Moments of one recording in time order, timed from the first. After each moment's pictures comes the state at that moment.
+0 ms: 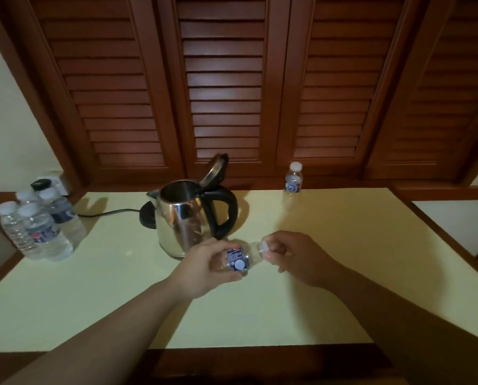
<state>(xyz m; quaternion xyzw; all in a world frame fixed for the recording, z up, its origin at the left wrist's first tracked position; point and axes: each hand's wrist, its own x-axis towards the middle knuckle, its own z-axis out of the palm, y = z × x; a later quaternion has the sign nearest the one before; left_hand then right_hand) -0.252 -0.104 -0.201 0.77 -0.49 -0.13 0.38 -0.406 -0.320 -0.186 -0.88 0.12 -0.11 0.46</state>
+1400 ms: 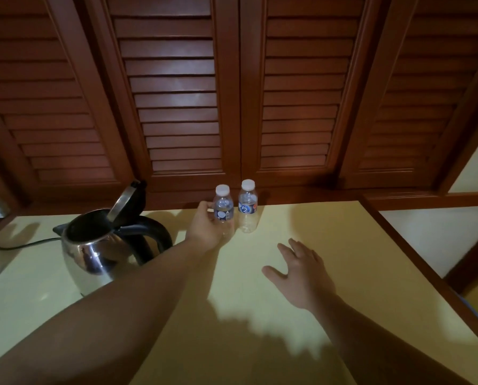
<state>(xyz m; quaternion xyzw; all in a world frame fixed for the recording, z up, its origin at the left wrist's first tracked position) -0.205 -0.329 -0.195 0.79 -0.26 -0.15 0.53 -0.416 -0.468 -0.254 -0.94 0.30 -0.08 0.13</state>
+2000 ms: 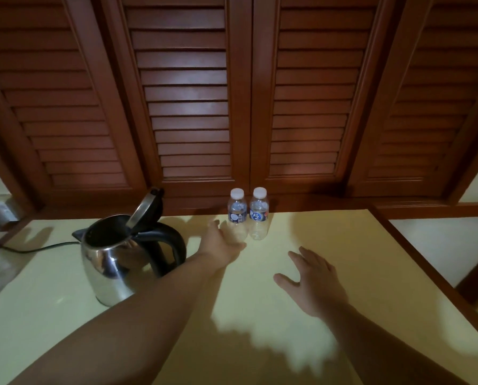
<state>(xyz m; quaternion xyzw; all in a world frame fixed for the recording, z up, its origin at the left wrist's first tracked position) -0.200 -0.324 -0.220 0.85 -0.22 -0.17 0.44 -0.414 -0.467 -0.254 -0.94 0.31 -0.08 0.12</state>
